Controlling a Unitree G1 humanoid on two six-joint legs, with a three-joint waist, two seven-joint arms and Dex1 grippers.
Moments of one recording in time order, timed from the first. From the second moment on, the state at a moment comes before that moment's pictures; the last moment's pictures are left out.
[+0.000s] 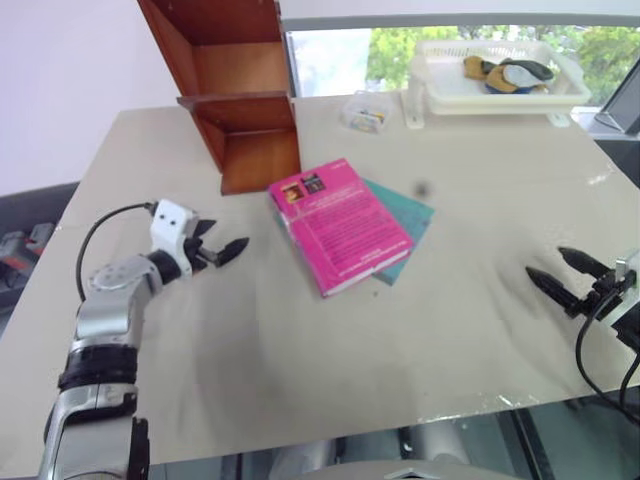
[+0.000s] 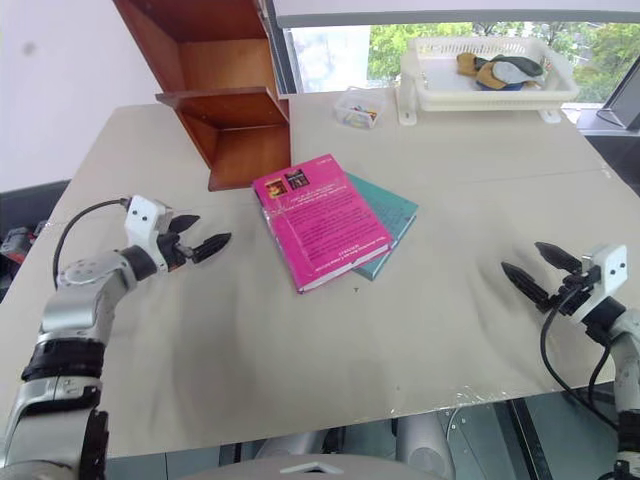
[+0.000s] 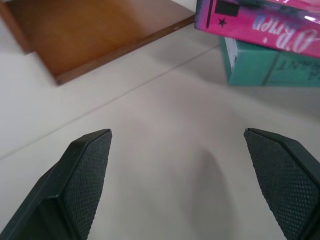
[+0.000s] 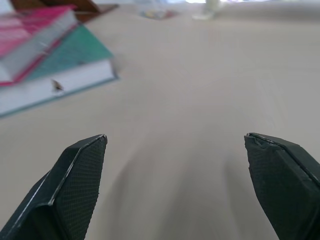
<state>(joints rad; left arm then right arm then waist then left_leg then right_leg) -0.42 0.68 0.17 0.44 -0.27 0.21 -0.83 -0.01 -0.66 -0.42 0.18 0.57 0.11 1.02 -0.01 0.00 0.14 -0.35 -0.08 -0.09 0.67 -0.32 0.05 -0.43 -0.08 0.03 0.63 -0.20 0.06</state>
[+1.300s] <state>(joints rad) -0.98 0.46 0.16 1.27 -0.18 0.07 -1.26 0.27 -0.87 -0.68 -0.46 0.98 0.61 1.04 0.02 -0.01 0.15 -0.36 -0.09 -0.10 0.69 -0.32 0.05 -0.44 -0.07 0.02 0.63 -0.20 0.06</state>
